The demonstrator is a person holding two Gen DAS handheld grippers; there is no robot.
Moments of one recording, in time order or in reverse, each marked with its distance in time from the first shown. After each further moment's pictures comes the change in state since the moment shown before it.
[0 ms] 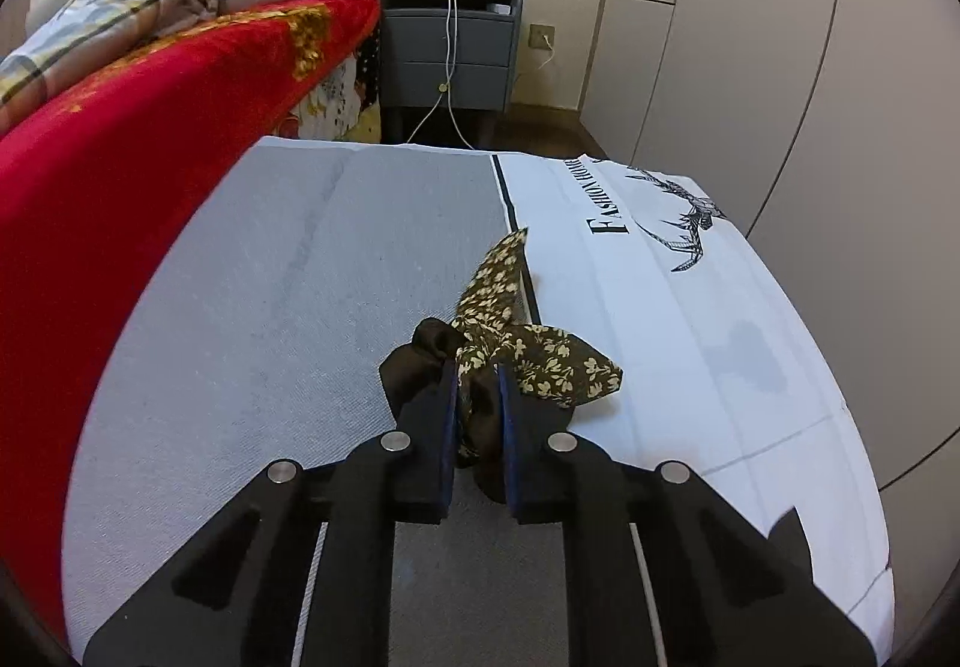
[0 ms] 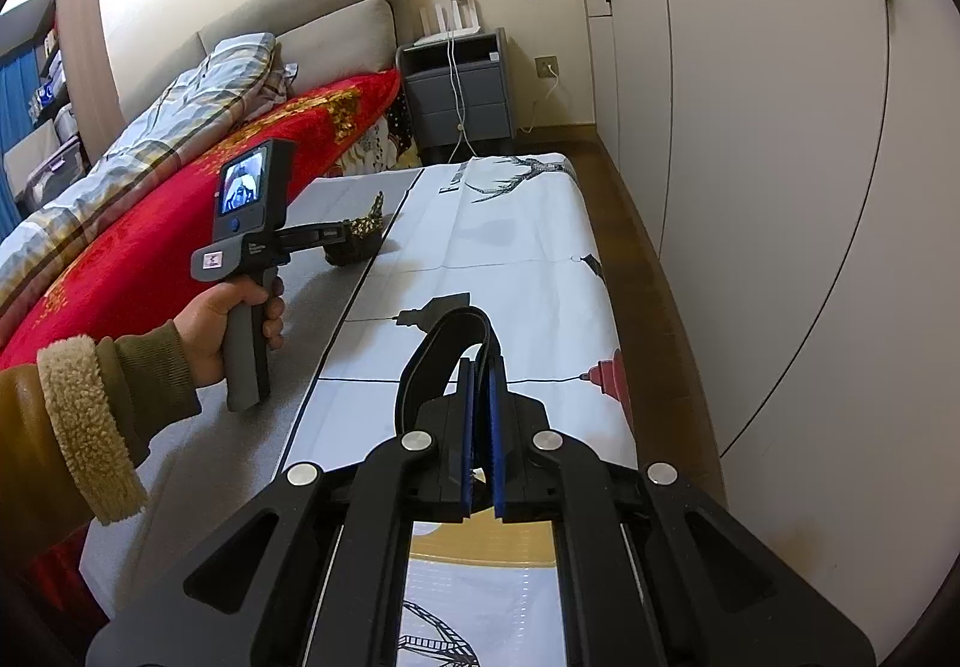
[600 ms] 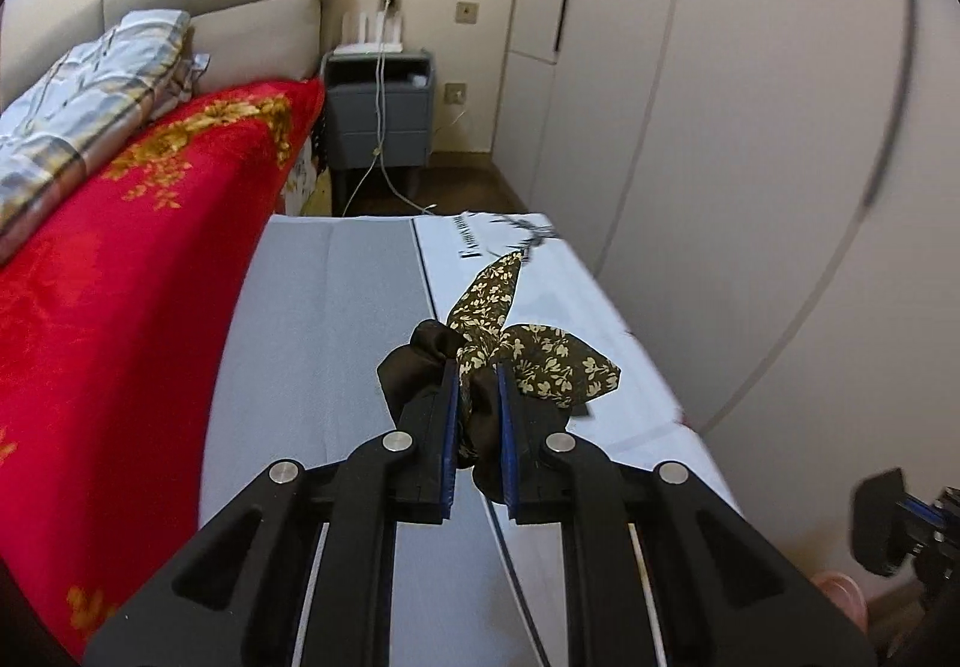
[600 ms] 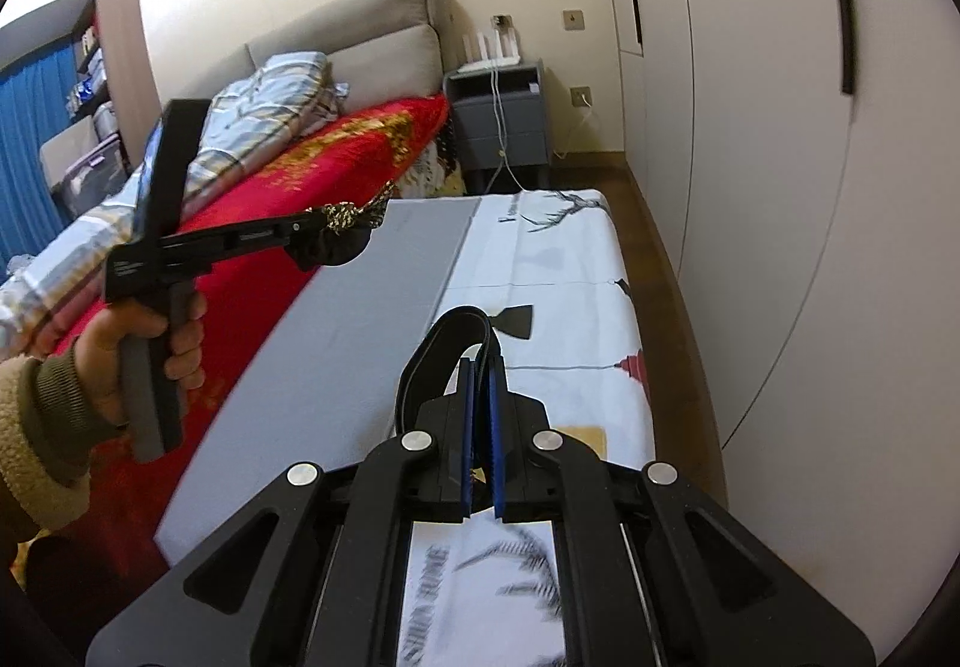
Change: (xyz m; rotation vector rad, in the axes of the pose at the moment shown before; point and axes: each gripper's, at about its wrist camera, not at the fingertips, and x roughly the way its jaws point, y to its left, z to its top) left arm -0.260 -0.029 -0.036 0.119 -0.085 -0.150; right arm -0.132 0.046 -0.005 -0.037 -0.047 0.072
